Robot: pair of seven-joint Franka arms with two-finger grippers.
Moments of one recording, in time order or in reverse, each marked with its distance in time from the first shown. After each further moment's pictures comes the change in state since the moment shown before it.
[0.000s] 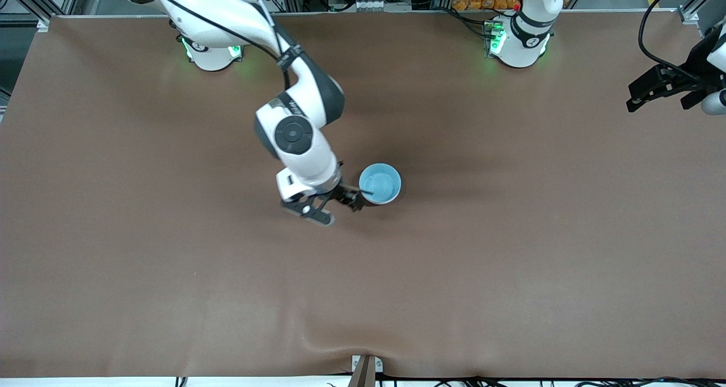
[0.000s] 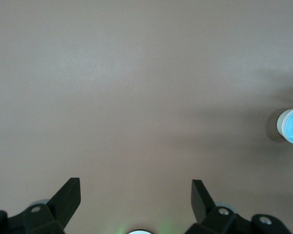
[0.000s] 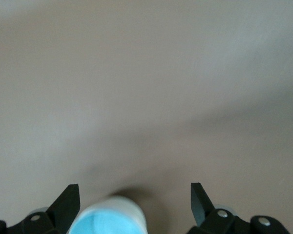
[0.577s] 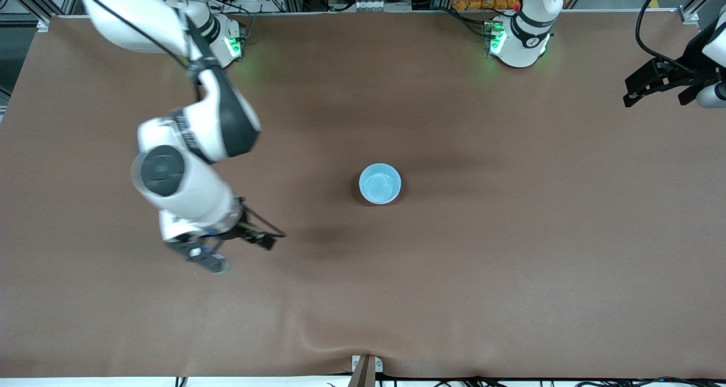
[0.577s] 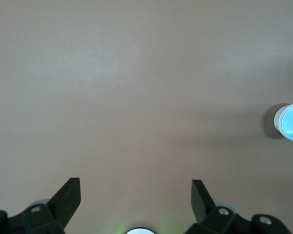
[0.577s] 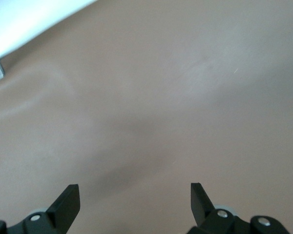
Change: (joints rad) left arm -0.003 -0.008 -0.012 0.009 0.000 -0.015 0.000; right arm -0.259 -0.034 0.001 0.227 -0.024 -0.330 -0.256
